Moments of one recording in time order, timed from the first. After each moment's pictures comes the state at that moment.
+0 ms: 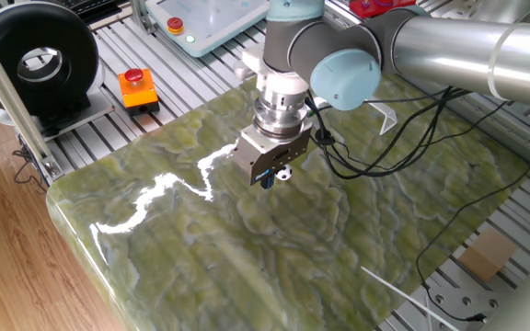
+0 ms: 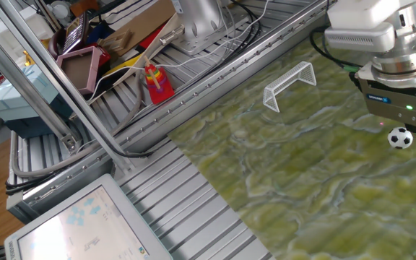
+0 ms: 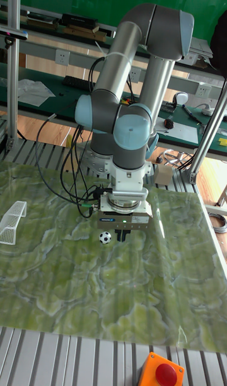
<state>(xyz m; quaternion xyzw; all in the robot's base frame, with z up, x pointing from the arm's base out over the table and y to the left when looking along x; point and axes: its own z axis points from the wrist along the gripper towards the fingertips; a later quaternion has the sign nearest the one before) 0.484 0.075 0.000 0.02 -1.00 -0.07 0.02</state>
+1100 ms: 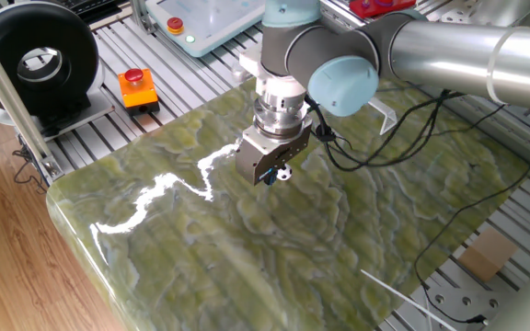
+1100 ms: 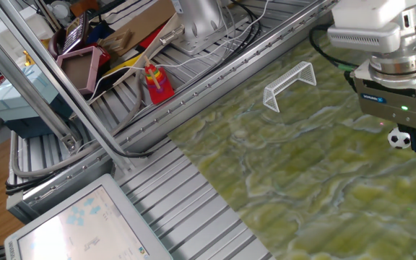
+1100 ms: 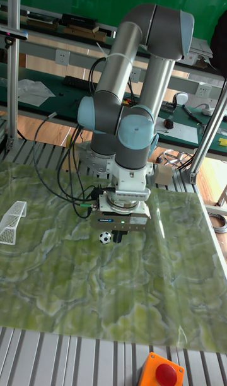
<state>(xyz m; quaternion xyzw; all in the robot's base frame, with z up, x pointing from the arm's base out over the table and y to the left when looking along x) 0.494 0.034 -0.001 0.05 -1.00 0.02 0.00</state>
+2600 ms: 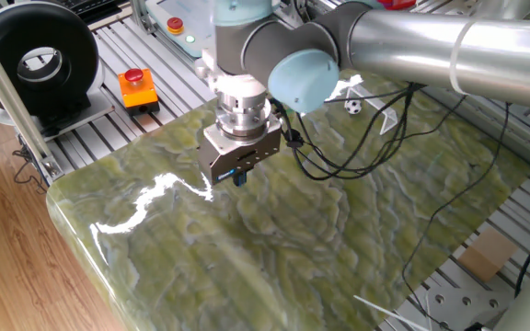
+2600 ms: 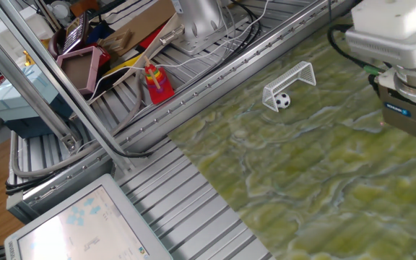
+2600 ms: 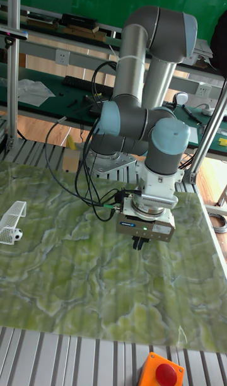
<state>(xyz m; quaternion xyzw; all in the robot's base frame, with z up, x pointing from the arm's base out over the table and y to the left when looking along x) 0.524 0.117 0.015 -0.04 -1.00 -0.02 0.00</state>
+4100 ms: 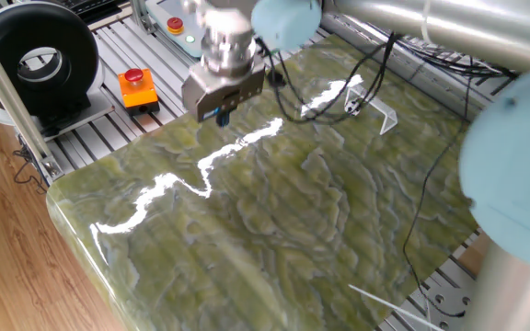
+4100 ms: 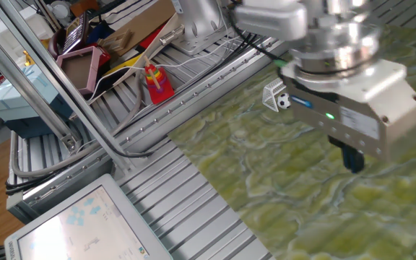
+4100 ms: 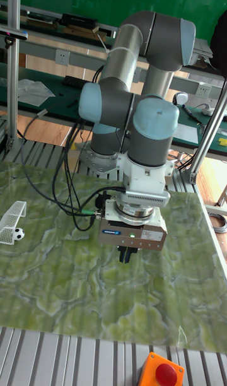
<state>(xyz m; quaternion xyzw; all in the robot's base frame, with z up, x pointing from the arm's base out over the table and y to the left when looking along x) 0.624 0.056 0.081 0.00 -1.00 -0.03 -0.02</state>
